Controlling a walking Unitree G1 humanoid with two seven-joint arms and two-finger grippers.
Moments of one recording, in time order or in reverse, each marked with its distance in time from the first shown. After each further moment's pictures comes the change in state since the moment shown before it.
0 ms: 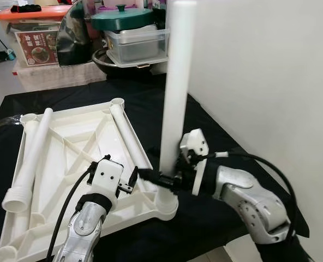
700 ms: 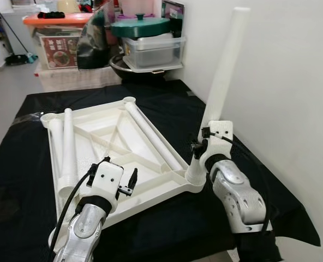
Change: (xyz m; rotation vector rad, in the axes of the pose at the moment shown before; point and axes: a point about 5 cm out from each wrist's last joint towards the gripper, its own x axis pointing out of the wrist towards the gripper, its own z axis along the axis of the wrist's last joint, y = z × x) left arm -0.002 -0.001 -0.002 0.011 0.005 -0.002; right arm -0.009 -0.054 -0.022 0.094 0.019 -0.949
